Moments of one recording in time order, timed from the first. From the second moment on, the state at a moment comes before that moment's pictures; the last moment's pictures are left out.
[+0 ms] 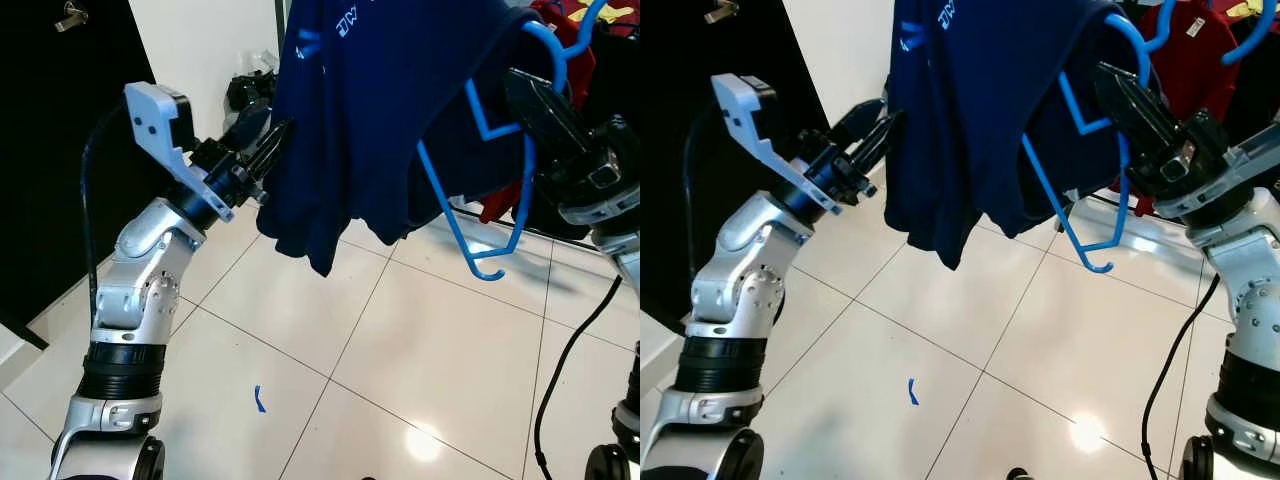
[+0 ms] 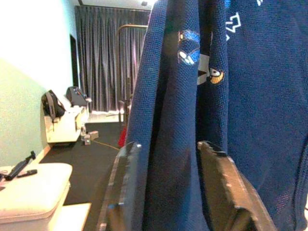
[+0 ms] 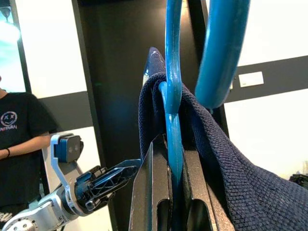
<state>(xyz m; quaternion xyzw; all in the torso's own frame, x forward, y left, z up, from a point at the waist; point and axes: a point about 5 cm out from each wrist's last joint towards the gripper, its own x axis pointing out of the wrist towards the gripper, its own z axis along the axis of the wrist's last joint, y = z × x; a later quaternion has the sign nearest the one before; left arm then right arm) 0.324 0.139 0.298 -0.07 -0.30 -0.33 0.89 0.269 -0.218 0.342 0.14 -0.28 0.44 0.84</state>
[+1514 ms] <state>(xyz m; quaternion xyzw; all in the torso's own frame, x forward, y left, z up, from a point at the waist) 0.321 0.130 0.280 -0.06 -0.29 -0.30 0.91 0.274 -0.214 0.341 0.15 -0.28 0.42 0.85</state>
